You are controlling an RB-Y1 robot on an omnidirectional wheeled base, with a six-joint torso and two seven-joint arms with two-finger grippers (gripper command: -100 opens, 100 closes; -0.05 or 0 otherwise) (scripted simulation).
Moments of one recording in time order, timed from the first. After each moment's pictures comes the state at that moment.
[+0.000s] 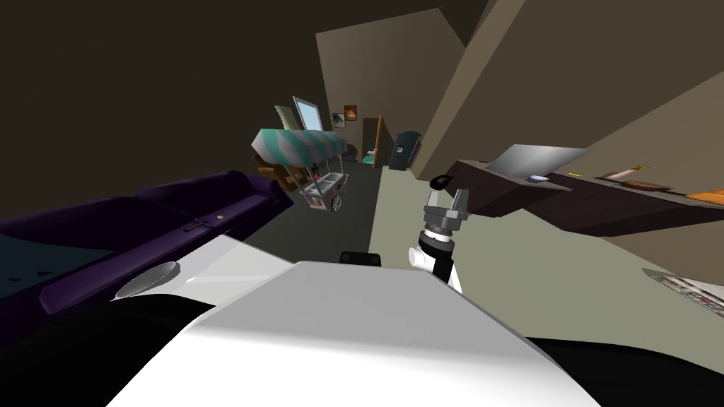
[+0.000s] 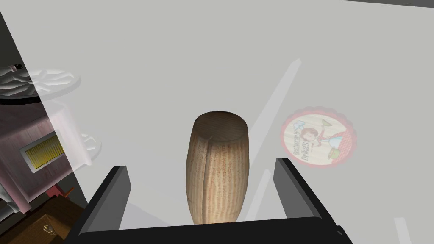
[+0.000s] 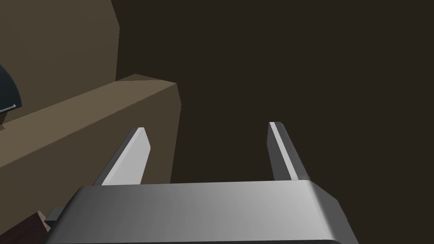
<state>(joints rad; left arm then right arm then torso) 0.79 0.56 0.10 -0.37 -0.50 -1.08 0.49 0.50 0.00 -0.05 -2.30 0.07 -0.64 -0.16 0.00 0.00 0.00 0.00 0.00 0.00</state>
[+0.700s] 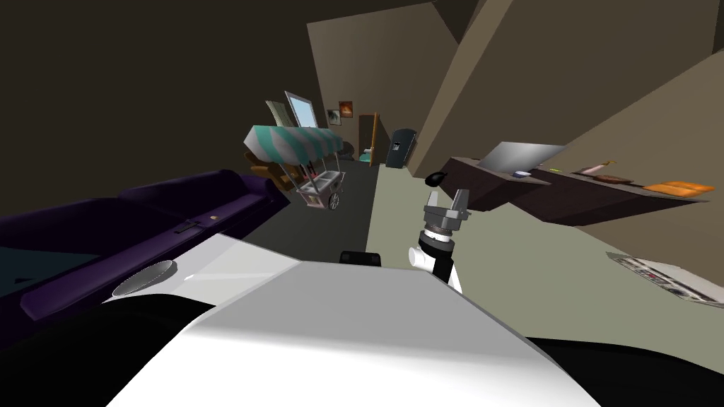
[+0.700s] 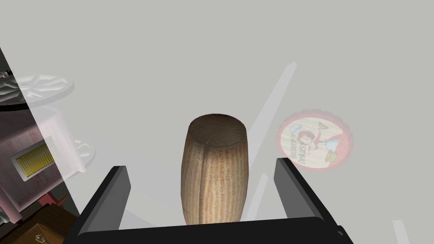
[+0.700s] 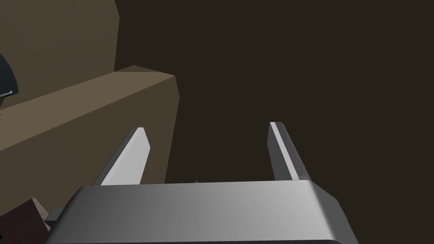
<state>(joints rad) 0.77 0.59 0.08 -0.50 -0.53 -0.95 0.63 0.50 0.00 -0.05 -2.30 0.07 -0.64 -0.16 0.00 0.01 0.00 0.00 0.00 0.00</state>
